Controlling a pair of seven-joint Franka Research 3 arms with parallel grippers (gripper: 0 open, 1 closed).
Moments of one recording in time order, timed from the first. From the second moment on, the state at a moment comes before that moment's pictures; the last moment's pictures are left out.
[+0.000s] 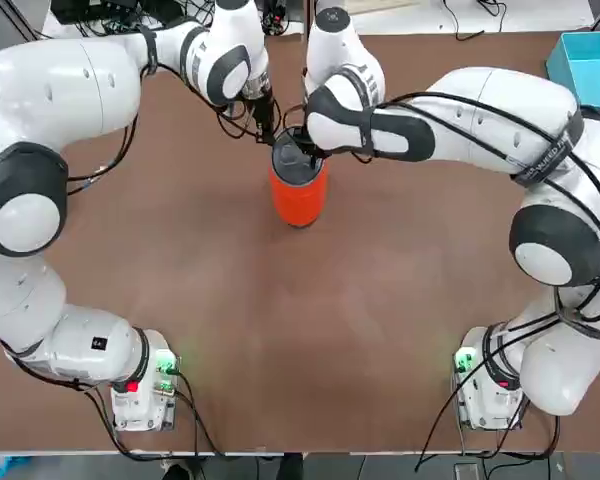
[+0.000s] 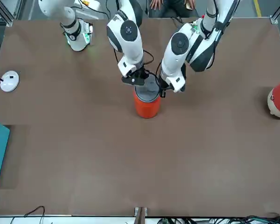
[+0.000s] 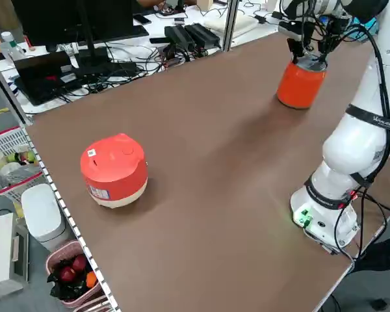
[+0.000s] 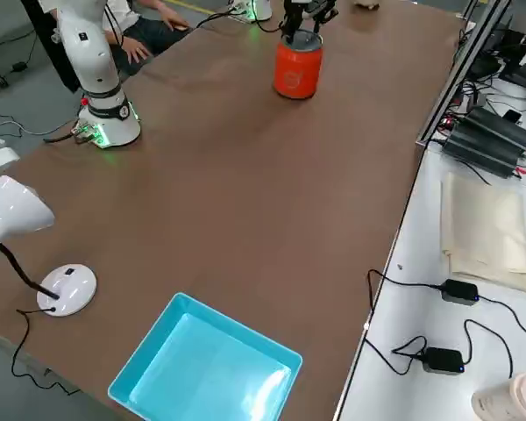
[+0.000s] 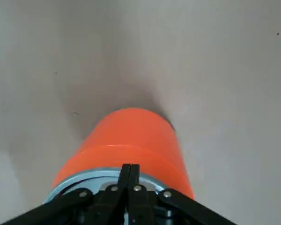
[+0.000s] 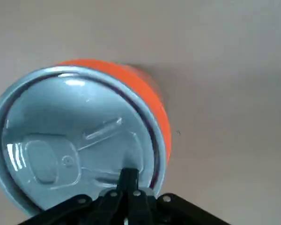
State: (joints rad) left arm -0.13 0.24 -0.60 -1.94 0.02 2.18 -2.16; right arm 0.92 0.35 -0.08 -1.68 0.17 2.05 0.98
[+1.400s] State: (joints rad) left arm 0.08 0.18 -0.58 -1.46 0.03 1.67 -1.63; right arm 0.31 0.03 -0.14 -1.46 0.01 1.49 0.42
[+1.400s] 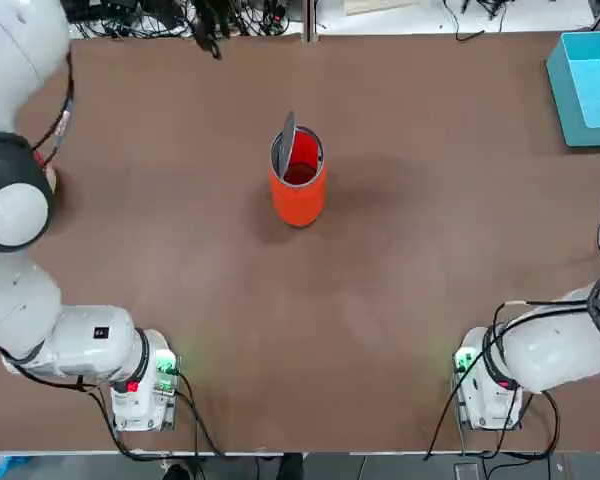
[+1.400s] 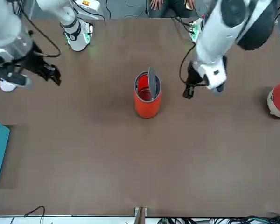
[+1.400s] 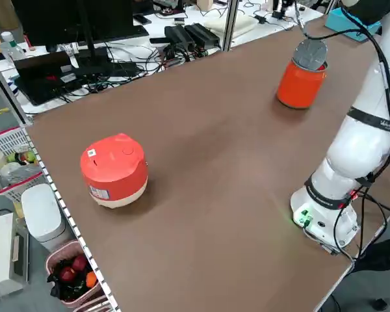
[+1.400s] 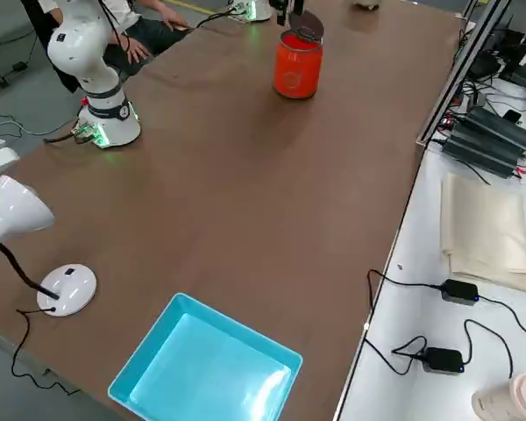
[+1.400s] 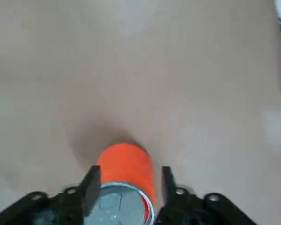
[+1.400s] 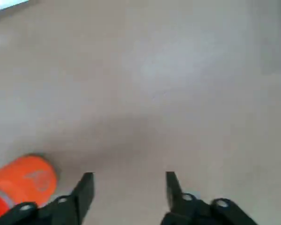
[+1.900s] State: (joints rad) left arm 0.25 0.13 -0.55 -1.44 0.03 1.63 -1.09; right arm -0.01 -0.01 -0.15 -1.46 0.01 1.44 -0.06
